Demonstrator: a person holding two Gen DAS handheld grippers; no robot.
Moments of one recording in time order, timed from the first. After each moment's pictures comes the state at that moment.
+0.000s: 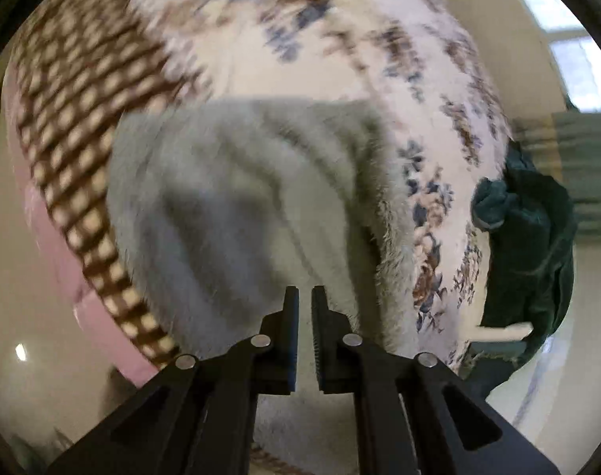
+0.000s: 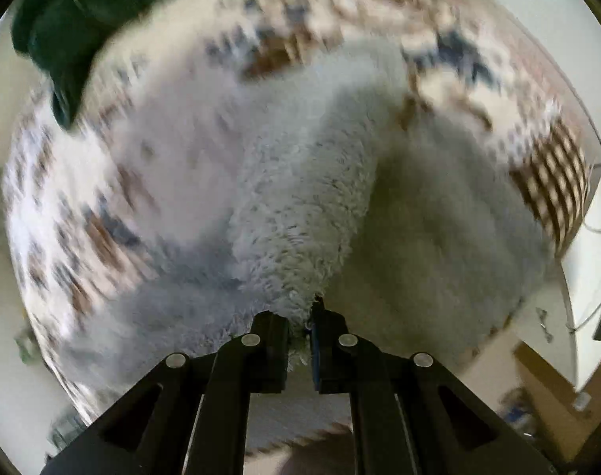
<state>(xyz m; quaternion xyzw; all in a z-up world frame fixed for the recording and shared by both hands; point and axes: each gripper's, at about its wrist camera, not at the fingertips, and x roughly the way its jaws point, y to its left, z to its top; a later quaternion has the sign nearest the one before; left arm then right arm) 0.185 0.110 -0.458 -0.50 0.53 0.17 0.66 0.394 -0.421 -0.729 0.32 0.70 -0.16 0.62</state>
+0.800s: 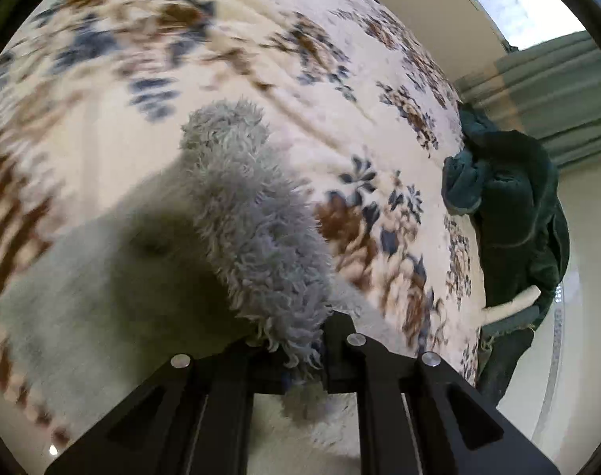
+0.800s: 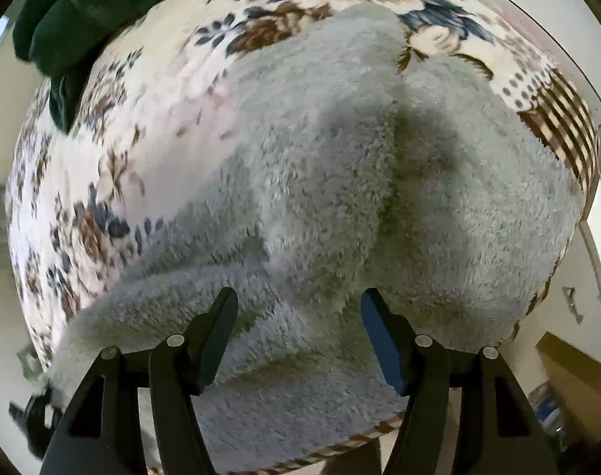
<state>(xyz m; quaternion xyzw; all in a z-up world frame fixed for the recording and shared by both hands) 0.265 0.129 -0.473 -0.41 0.50 0.06 0.76 0.372 -0.377 -0.732 0.36 0.63 -0.18 0.67</state>
